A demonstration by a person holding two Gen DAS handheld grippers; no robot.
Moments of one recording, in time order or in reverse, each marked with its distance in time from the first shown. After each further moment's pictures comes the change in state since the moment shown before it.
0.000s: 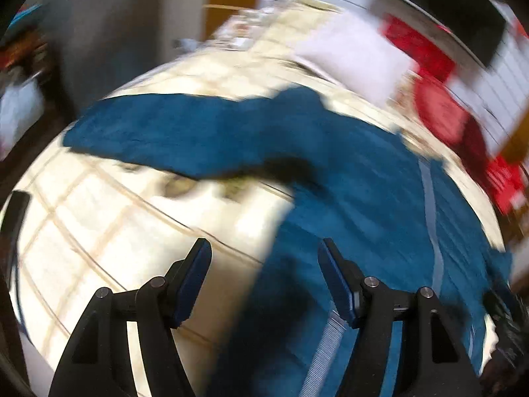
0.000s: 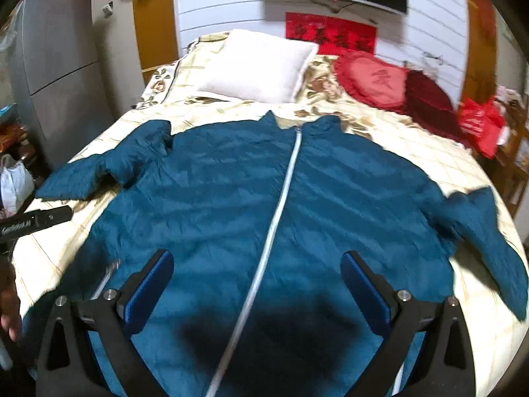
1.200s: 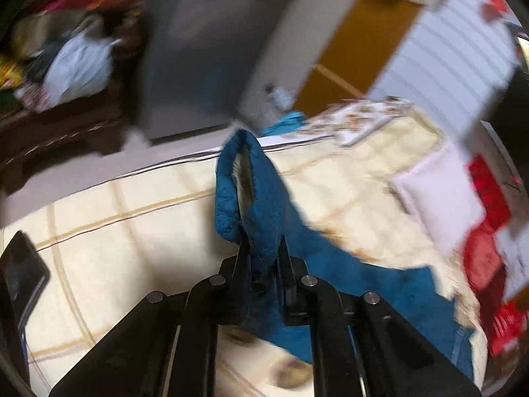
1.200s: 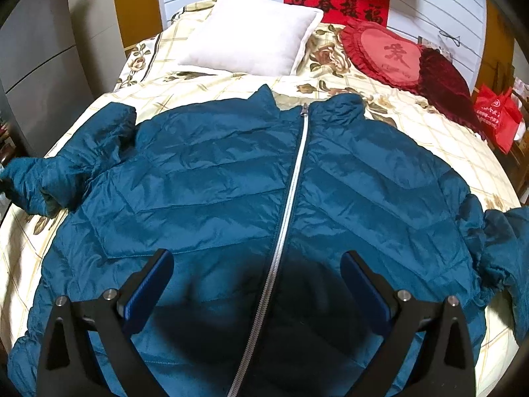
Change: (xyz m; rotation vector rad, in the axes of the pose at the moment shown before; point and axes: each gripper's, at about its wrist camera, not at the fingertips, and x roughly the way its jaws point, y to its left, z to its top) left arm 0.029 0.155 0.119 -0.360 -0.271 0.016; right arm 0.097 -0.010 0.037 0.009 0.114 -0.047
